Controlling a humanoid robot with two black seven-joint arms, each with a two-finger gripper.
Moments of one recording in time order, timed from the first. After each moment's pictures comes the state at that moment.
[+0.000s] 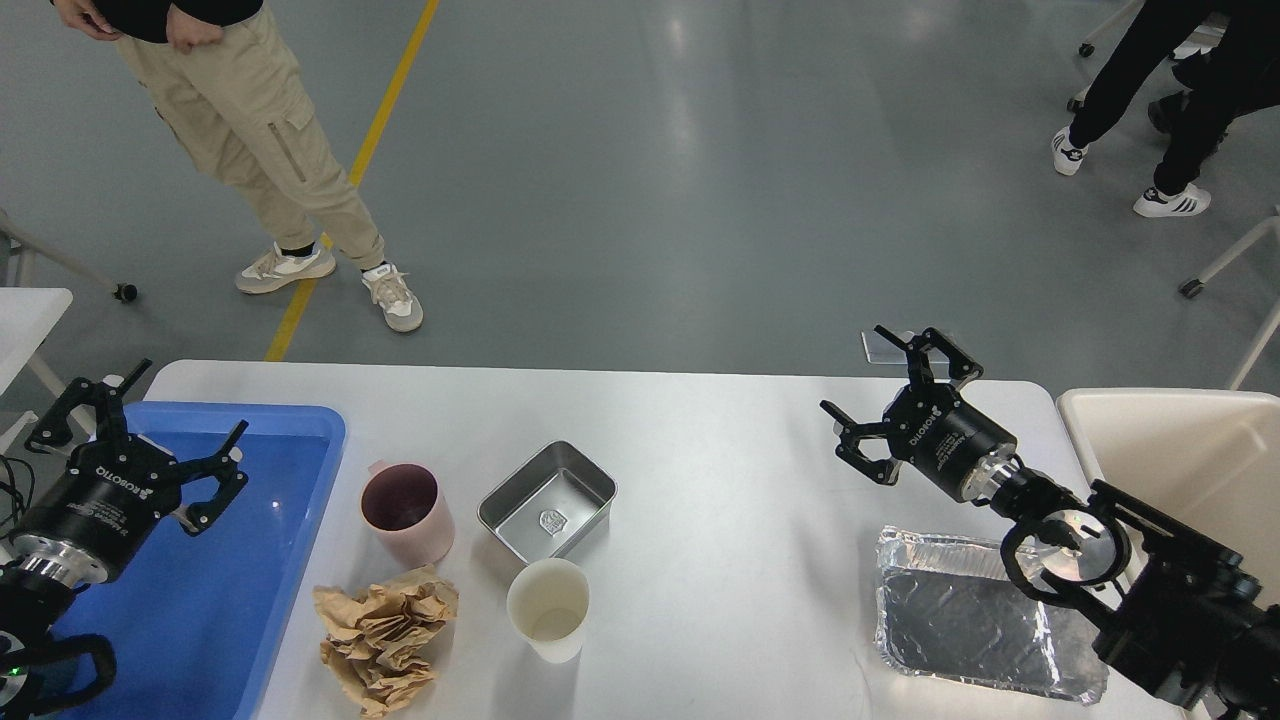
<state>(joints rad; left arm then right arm) 0.05 0.32 -1.60 -1.27 0.14 -0.39 0.18 0.55 -0.37 0.63 0.85 0.18 0.53 0.13</state>
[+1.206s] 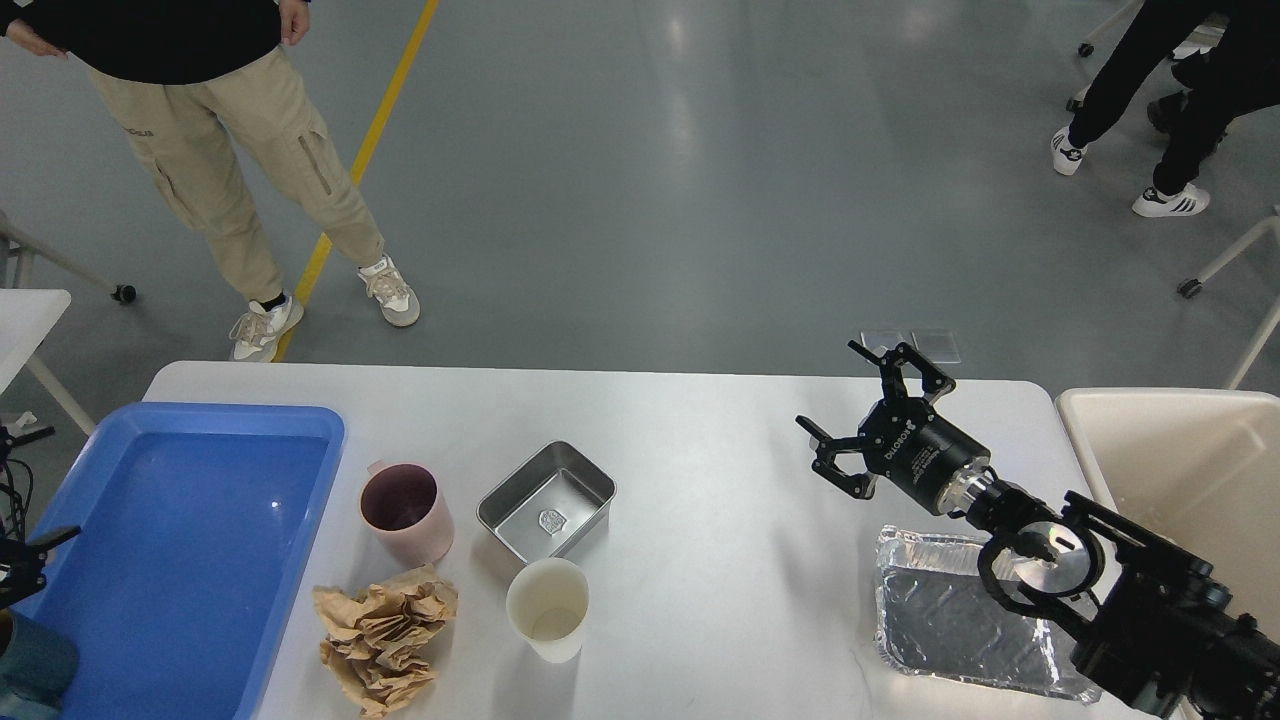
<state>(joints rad) 0.25 0.99 -1.49 -1.43 0.21 -0.18 0.39 0.53 -0.33 0.63 0.86 0.16 0.53 0.13</state>
